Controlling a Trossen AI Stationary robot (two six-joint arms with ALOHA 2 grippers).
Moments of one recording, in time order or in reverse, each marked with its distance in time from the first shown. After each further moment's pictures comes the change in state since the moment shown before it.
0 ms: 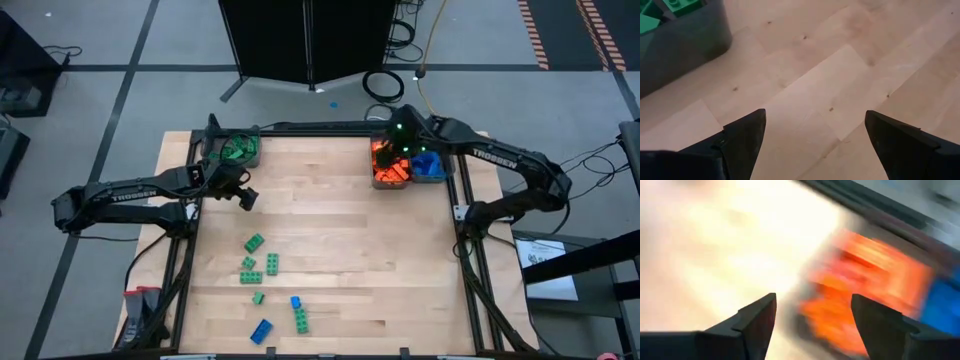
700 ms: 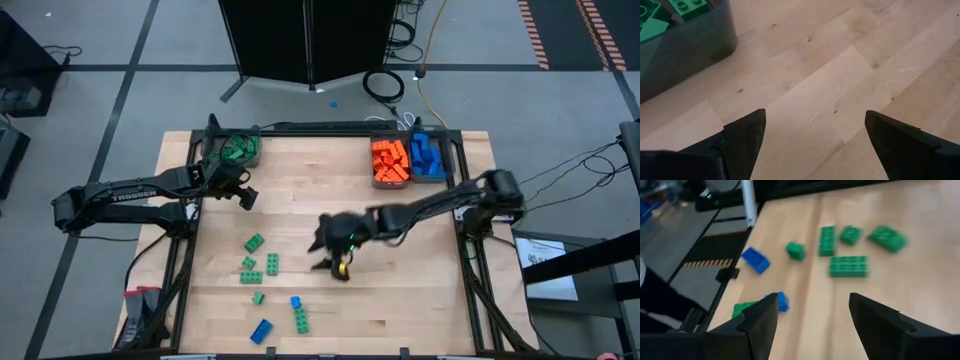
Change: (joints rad) left arm 0.000 0.000 0.000 0.000 -0.023 0.000; right arm 0.745 0.423 0.034 0.810 -0.203 -0.150
